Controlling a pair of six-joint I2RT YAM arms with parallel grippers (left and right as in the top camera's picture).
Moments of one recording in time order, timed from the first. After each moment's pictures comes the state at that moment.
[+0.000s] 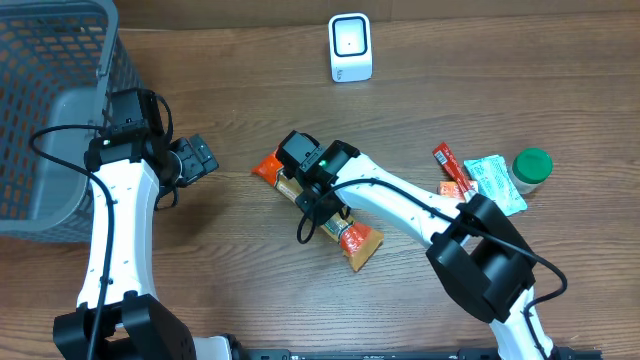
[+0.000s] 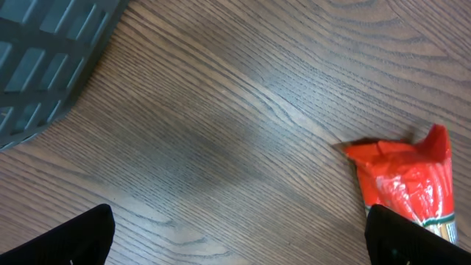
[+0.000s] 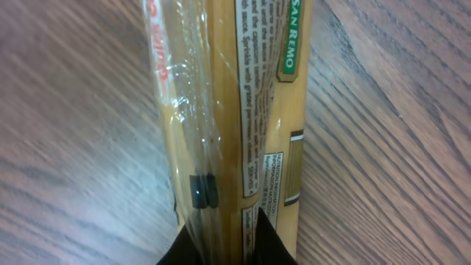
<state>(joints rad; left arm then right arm) 0.23 1.55 1.30 -1.01 -0.05 -0.36 0.85 2.14 1.68 -0.94 -0.01 0.09</state>
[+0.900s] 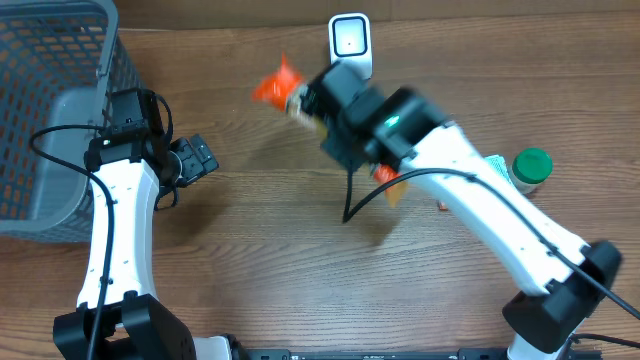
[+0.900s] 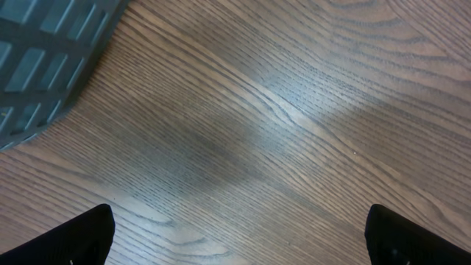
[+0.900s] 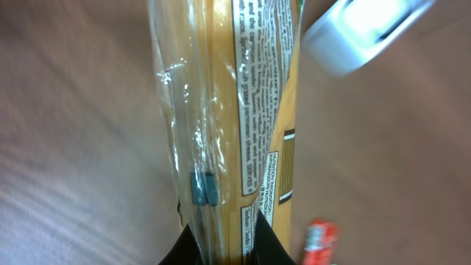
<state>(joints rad) 0.23 1.55 1.30 -1.01 -0.05 -0.36 0.74 1.88 2.04 -1.20 0.17 -0.17</state>
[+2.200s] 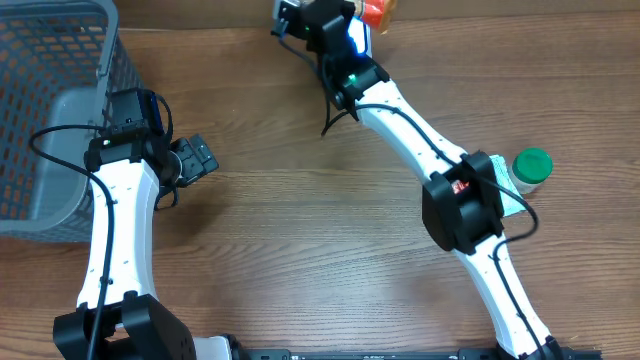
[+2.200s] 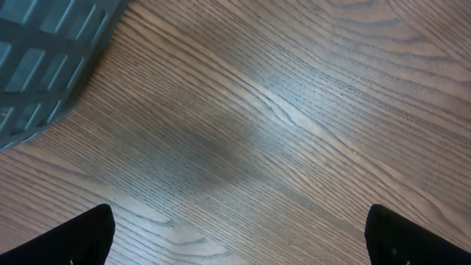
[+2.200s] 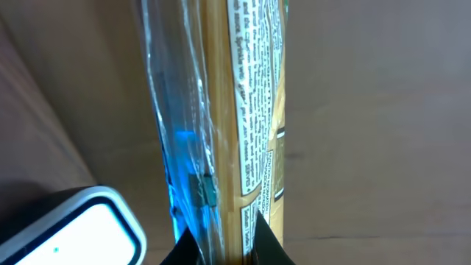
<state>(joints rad) 0.23 1.55 1.30 -1.01 -0.05 -0.36 0.57 2.58 2.37 -0.02 0.48 -1.09</state>
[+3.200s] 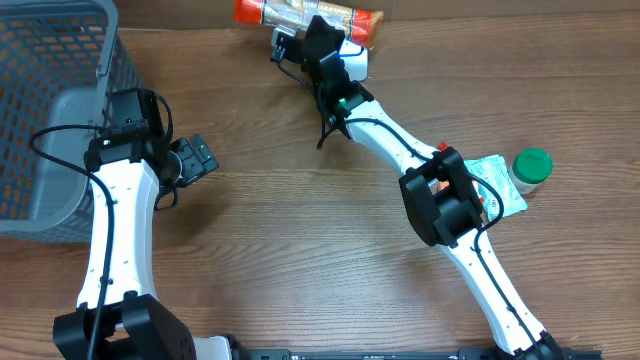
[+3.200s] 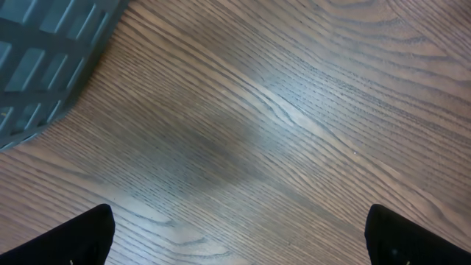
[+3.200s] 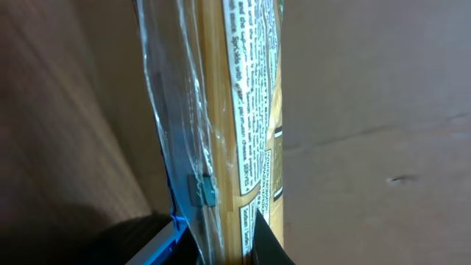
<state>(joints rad) 0.23 1.55 1.30 -1.01 -0.05 -0.36 0.59 2.74 2.37 0.17 0.45 -1.11</state>
